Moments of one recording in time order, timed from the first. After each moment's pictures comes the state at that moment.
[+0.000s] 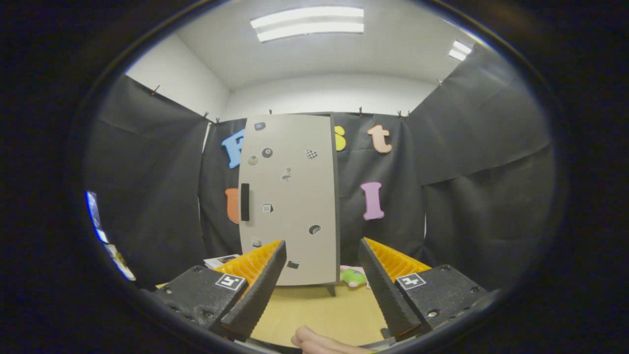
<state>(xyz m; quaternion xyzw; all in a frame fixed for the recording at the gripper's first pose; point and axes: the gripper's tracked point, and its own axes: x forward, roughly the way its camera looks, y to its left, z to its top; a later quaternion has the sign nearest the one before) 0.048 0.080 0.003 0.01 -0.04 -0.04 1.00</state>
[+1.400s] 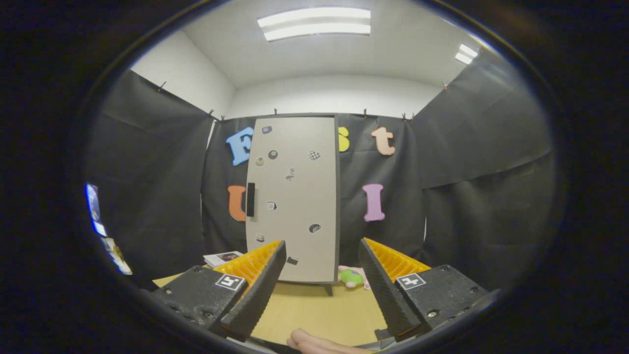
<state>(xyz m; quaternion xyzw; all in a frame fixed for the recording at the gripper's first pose) 0.045 0.096 0.001 -0.01 -0.03 -0.01 1.00</state>
